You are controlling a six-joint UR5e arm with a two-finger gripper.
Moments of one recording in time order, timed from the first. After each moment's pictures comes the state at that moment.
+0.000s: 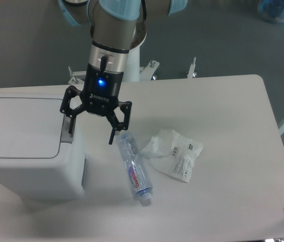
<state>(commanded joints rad) 2.35 -1.64 -1.75 -0.75 1.11 0.39</state>
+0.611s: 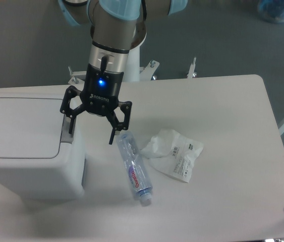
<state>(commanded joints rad) 2.35 -1.64 -1.75 -0.75 1.11 0.38</state>
